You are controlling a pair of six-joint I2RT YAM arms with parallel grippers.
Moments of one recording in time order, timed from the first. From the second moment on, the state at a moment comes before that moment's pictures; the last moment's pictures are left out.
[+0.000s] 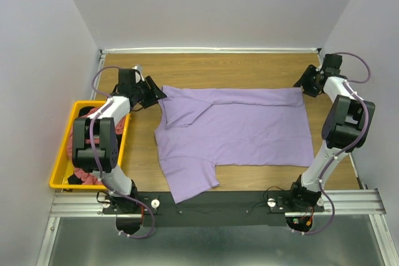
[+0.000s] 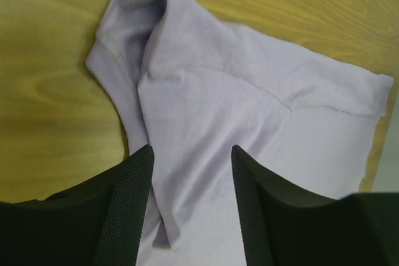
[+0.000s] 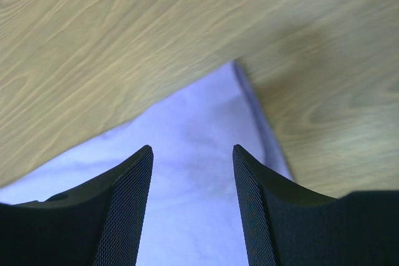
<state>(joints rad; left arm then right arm) -0.01 1.64 1.01 -0.12 0.43 -0.59 -0.29 1.94 1.42 -0.35 -0.18 0.35</state>
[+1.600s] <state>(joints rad) 0.01 1.87 1.10 -0.03 0.37 -0.55 -0.28 2.09 1.45 -0.29 -0.30 0.35</state>
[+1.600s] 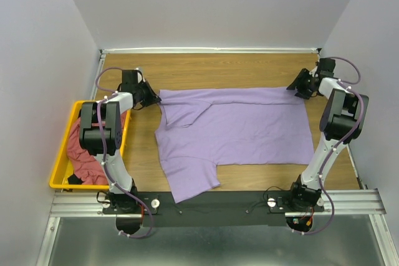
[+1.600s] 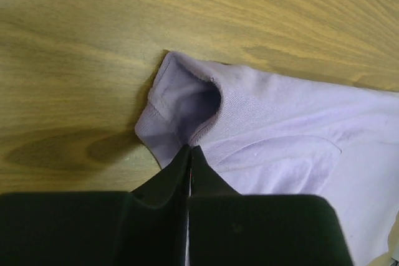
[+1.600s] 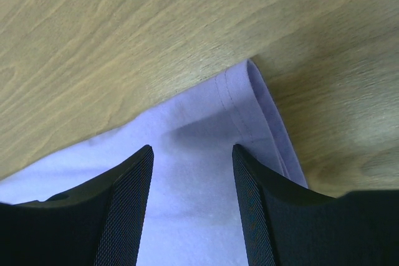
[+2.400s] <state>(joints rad) -0.07 1.92 1.31 -0.04 0.35 -0.54 -0.29 2.16 1.54 -0.27 -0.37 0.36</state>
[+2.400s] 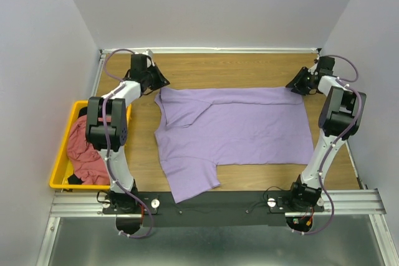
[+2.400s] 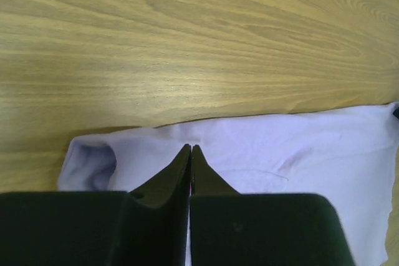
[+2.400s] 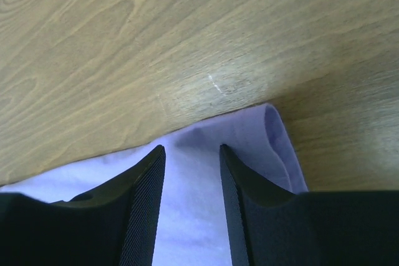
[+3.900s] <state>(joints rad) -0.19 2.13 1.62 -0.26 0.11 -0.47 -0.31 2.21 1.67 -0.25 -0.33 0.35</state>
